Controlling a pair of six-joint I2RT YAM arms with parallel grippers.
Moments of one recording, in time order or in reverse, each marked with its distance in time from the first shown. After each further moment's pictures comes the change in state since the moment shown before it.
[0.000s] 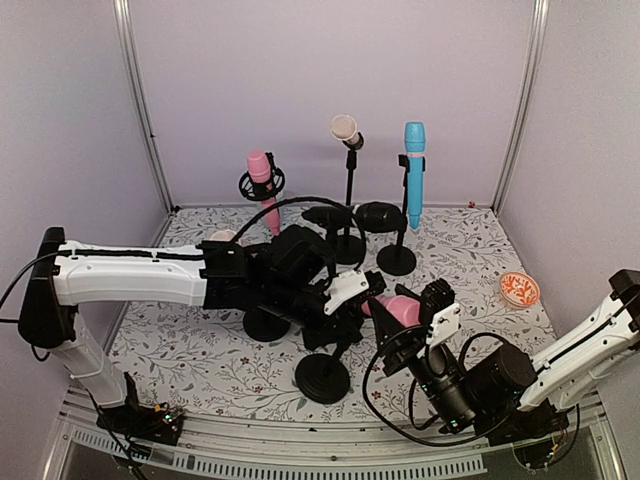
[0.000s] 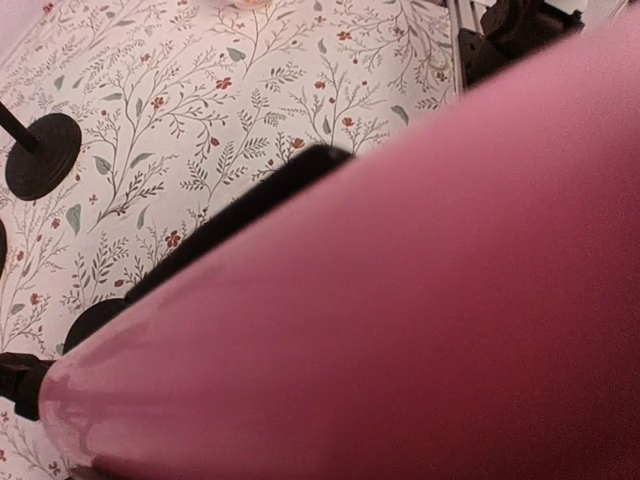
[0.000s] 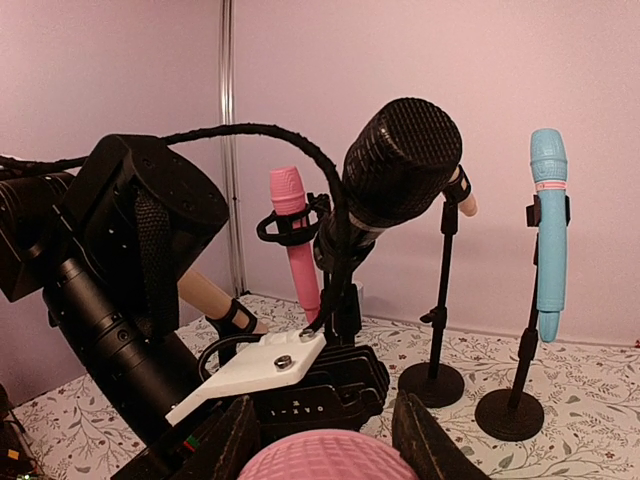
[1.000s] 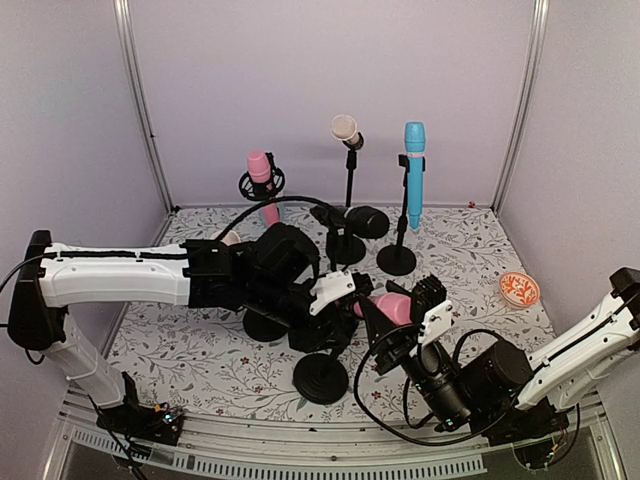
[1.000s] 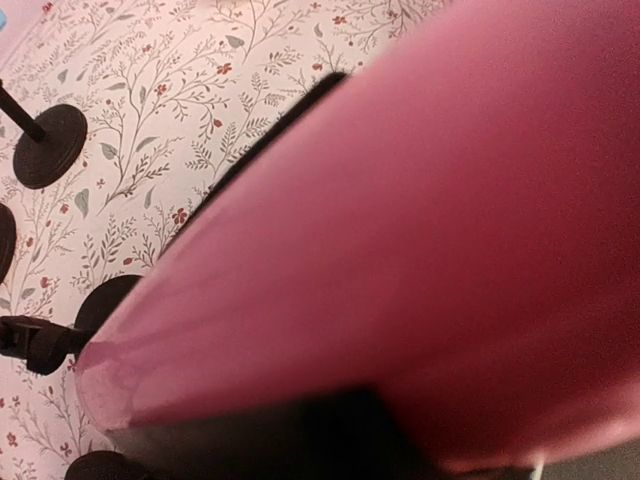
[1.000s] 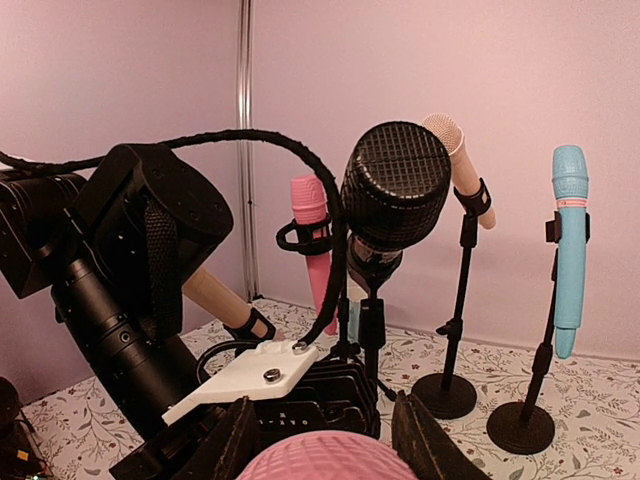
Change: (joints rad) left arm 0.012 -0.072 -0.054 -0.029 0.027 0.051; right arm -0.007 -0.015 0.041 -0.091 -0.048 0.024
